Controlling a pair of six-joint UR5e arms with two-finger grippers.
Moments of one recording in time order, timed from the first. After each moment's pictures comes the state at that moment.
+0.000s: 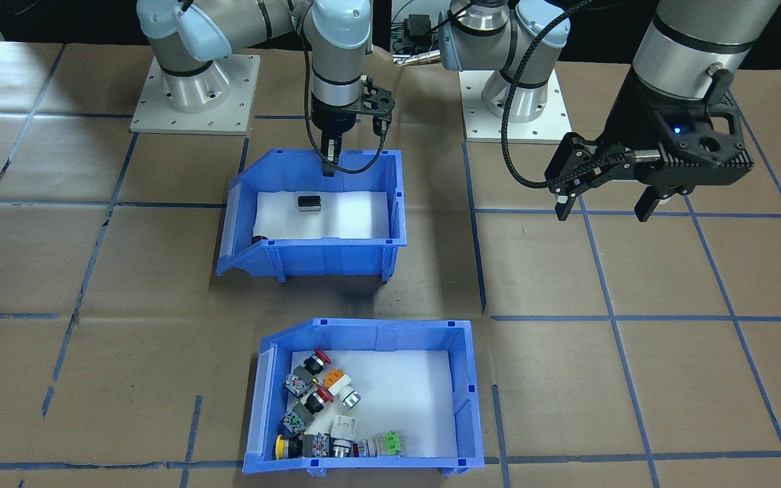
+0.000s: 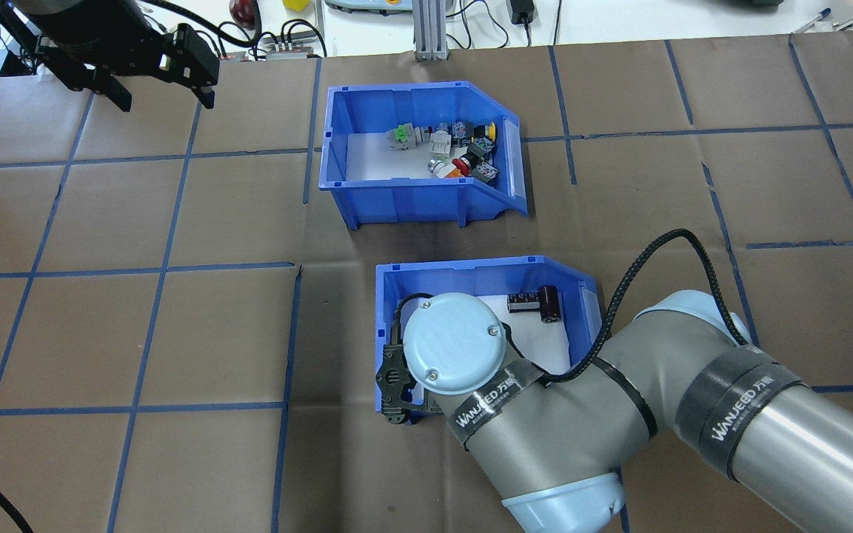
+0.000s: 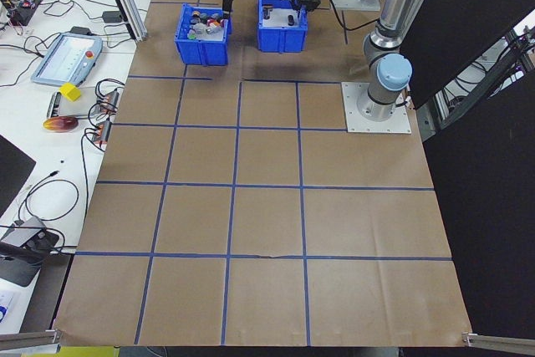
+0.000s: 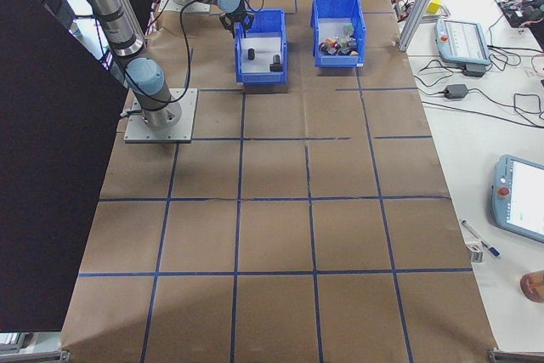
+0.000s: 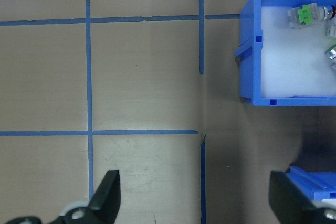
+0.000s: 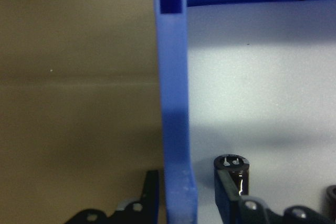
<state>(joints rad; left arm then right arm) -1.51 -1.65 -1.44 -1.45 1.58 0.07 2.15 -1.58 2.13 -2.13 -1.68 -0.96</state>
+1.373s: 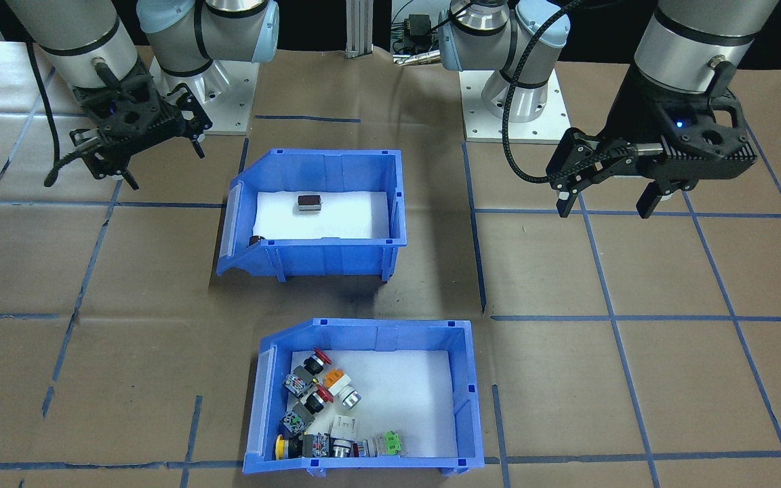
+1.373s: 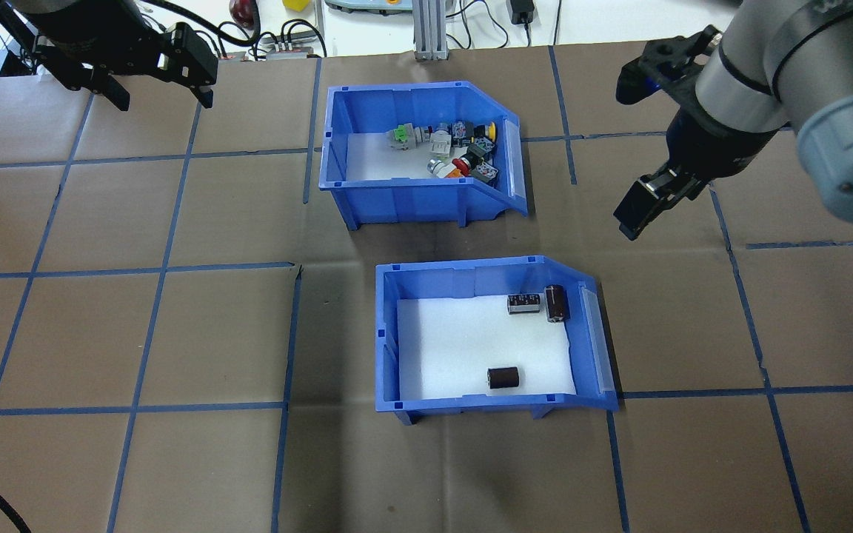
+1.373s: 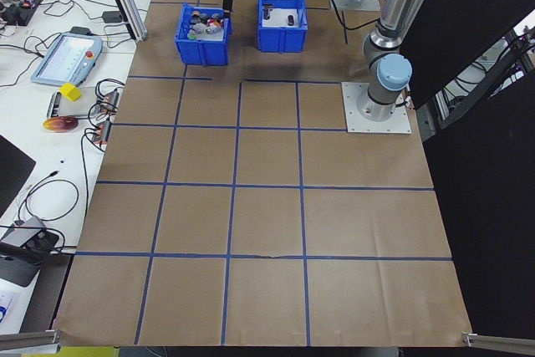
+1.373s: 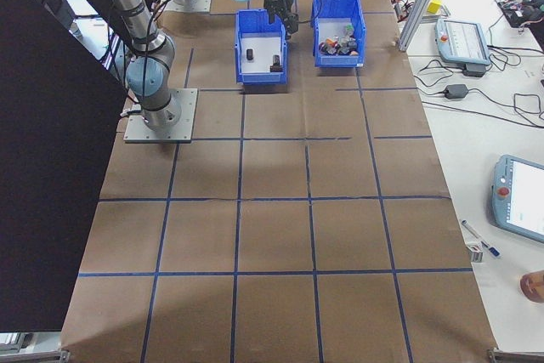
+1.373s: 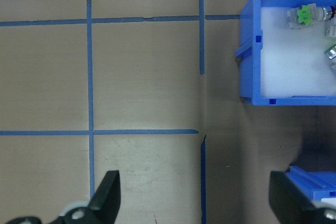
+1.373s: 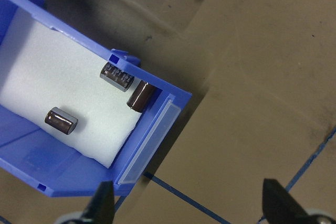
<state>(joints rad) -1.51 -1.64 -1.44 -1.46 1.58 0.07 1.51 -1.65 1.72 -1.63 -1.52 -0.55</state>
